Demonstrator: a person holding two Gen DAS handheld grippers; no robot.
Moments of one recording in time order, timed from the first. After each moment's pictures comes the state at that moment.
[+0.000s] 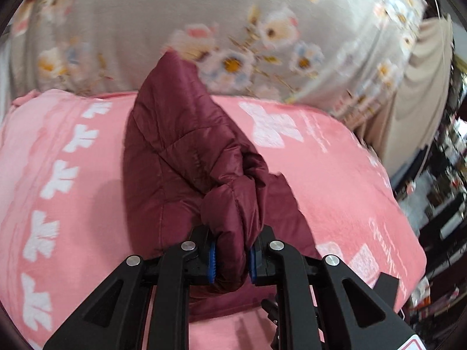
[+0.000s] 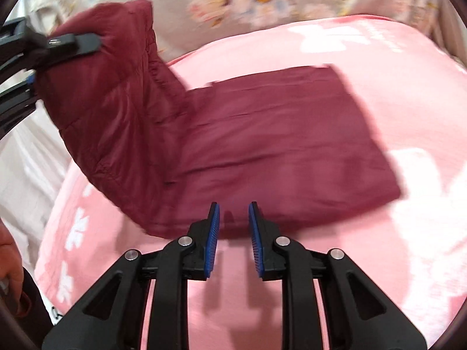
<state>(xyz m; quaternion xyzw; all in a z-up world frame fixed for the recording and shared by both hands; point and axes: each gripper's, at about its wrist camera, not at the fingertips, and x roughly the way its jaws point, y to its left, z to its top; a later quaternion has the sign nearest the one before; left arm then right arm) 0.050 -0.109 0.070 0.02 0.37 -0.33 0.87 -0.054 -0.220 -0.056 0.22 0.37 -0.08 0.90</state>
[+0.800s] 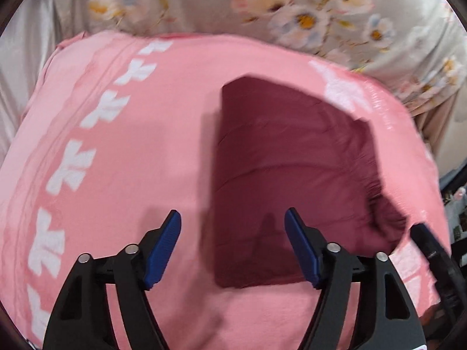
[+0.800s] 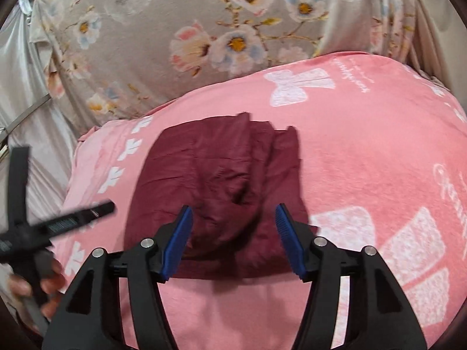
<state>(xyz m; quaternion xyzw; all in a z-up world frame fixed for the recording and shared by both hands) 0.069 -0.057 -0.011 0.02 0.47 -0.17 0.86 -0.053 -0.257 -0.004 0.21 0.31 -0.08 0.92</state>
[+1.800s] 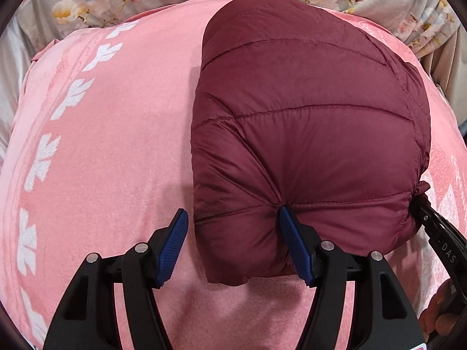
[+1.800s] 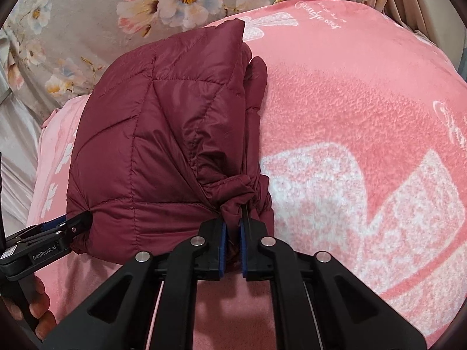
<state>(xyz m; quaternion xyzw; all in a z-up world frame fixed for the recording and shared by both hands) 0.051 -0.123 -0.081 0.12 0.50 -0.18 0.84 -0.055 -0.316 -0.109 0.25 0.39 -0.13 0.88</state>
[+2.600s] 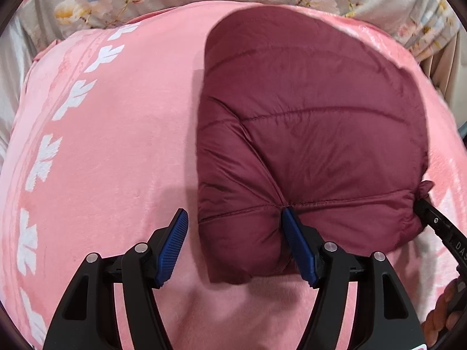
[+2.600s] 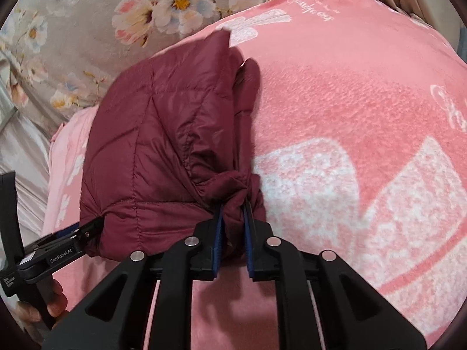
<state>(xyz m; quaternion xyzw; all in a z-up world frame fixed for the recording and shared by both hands) 0.052 -0.113 -0.070 0.10 0.49 -0.18 0.84 -0.079 -0.339 -0.087 0.30 0.37 -0.13 0.87</state>
